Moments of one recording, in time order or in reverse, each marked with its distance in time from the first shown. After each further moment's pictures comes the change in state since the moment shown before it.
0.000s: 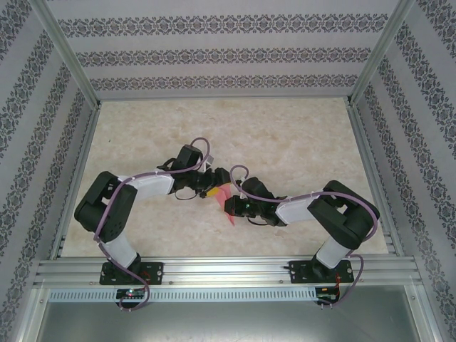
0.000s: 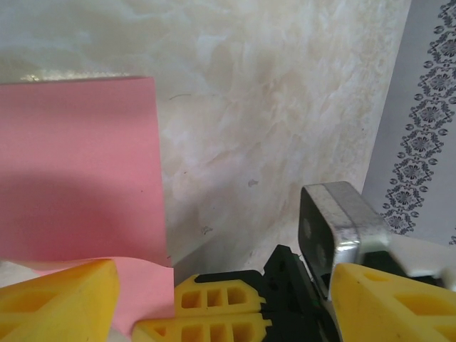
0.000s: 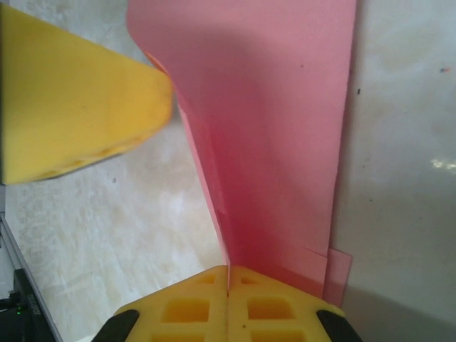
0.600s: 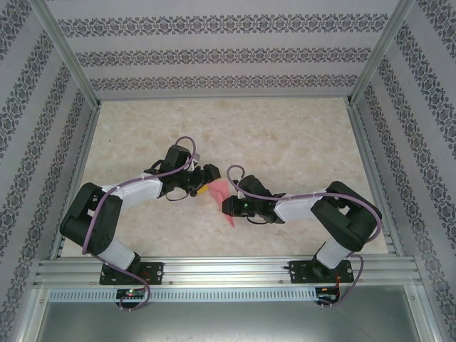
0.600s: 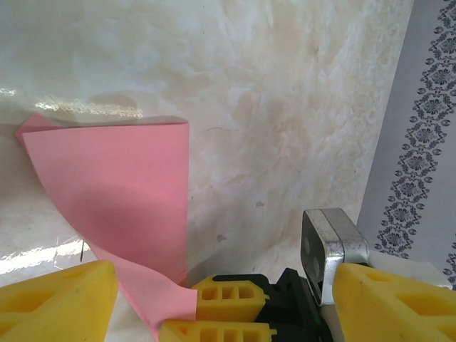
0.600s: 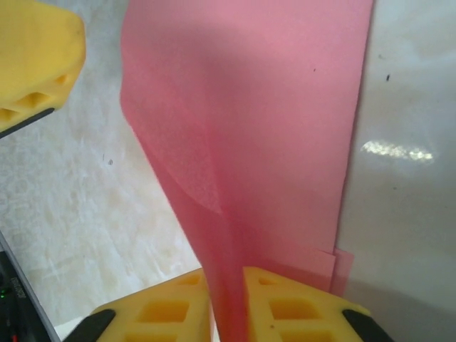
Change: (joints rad) left arm 0.064 -0.146 -0.084 -0.015 -0.083 -0.049; right arm 0.013 -0.023 0.060 -0.153 0.000 -0.060
